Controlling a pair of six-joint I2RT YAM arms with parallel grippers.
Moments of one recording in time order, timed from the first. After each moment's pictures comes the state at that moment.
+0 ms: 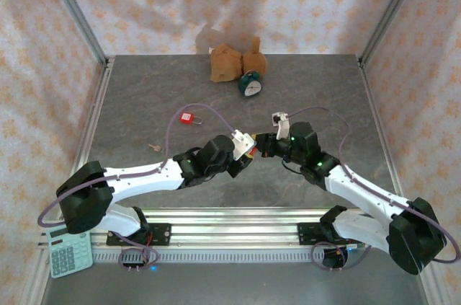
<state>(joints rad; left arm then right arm) -0.94 1.40 0.78 0.05 -0.11 -0.04 0.61 1.06 0.55 0.11 -0.32 0.61</state>
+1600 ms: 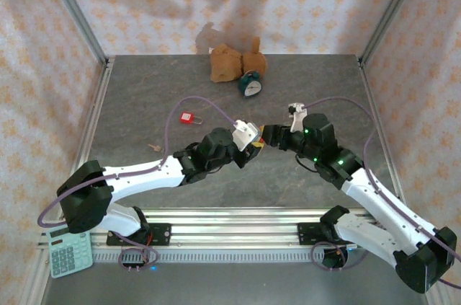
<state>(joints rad) -0.93 1.41 0.82 0.22 -0.07 -0.02 0.57 0.87 0.77 -0.33 -0.16 0.58</state>
